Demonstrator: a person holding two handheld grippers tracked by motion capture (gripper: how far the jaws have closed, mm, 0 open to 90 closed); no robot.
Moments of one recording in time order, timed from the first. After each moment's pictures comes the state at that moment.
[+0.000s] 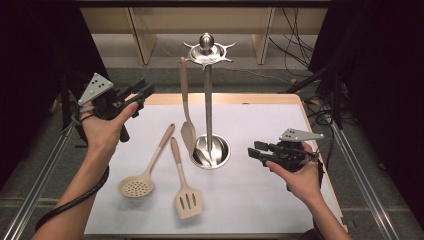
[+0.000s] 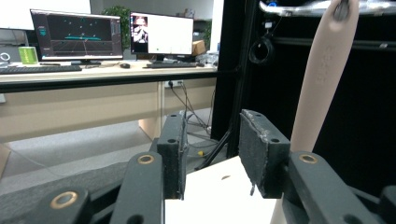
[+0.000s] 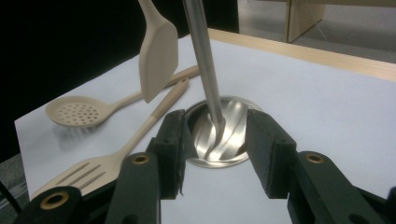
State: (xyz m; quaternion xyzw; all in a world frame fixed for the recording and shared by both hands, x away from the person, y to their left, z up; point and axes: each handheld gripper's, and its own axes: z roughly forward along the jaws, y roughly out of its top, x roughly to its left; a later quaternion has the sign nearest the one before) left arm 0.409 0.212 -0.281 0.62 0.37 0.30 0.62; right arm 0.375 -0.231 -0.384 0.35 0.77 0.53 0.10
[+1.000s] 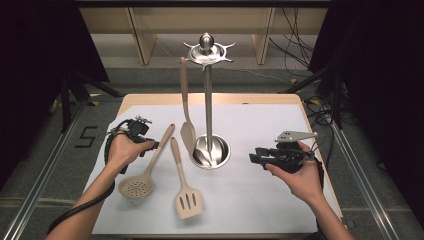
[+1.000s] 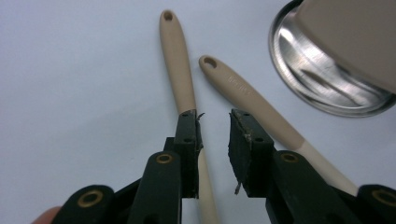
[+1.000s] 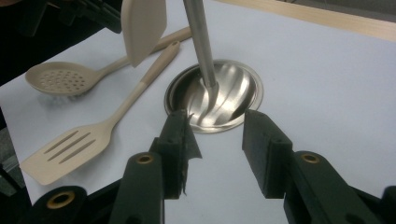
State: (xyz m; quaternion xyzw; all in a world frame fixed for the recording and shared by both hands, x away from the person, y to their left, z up) left arm 0.455 0.209 -0.416 0.82 0.48 0.13 0.28; right arm 0.375 -0.231 -0.387 0.37 0.80 0.46 0.09
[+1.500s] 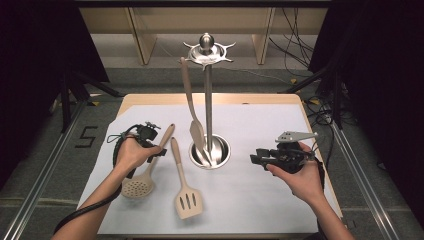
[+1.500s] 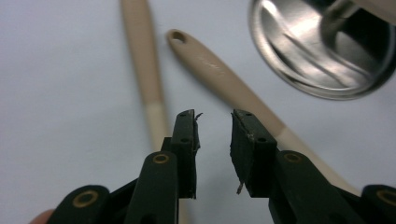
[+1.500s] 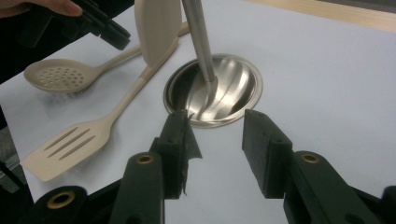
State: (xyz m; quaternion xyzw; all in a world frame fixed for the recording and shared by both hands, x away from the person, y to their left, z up) left arm 0.449 0.184 -0.430 0.83 0.48 0.08 0.26; right arm 0.376 -0.232 -0.389 0.38 0.80 0.46 0.08
